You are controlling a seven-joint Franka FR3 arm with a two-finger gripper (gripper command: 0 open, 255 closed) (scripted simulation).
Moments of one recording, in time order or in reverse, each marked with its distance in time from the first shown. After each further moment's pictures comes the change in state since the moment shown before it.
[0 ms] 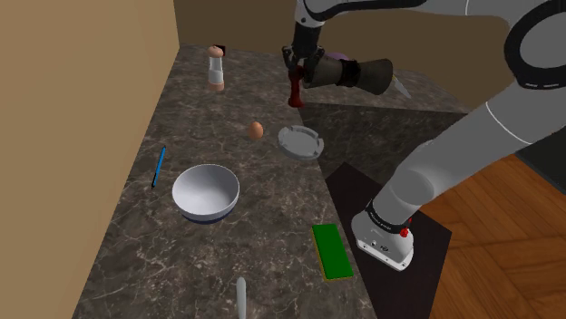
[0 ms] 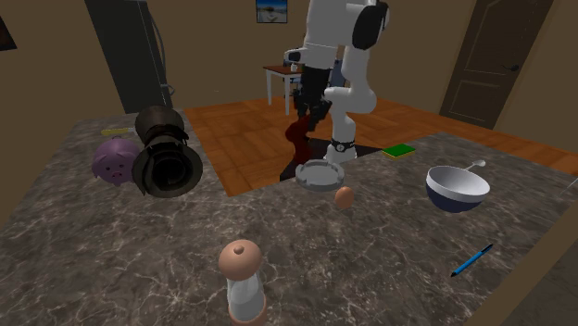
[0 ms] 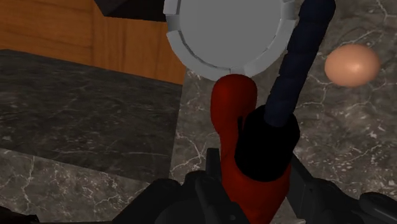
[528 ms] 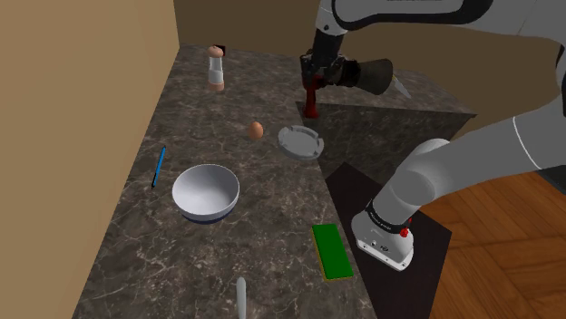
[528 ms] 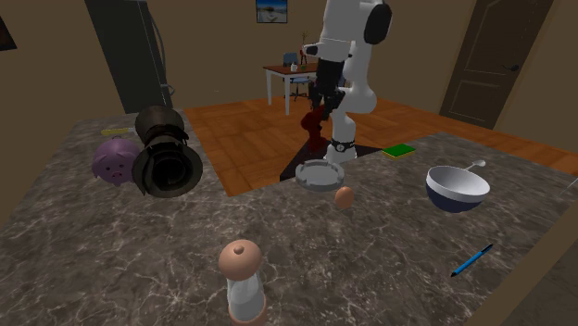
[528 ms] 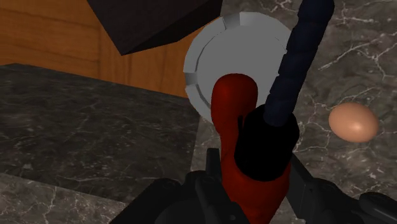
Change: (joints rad) arm 0.019 -0.268 0.013 -0.213 0.020 -0.057 0.015
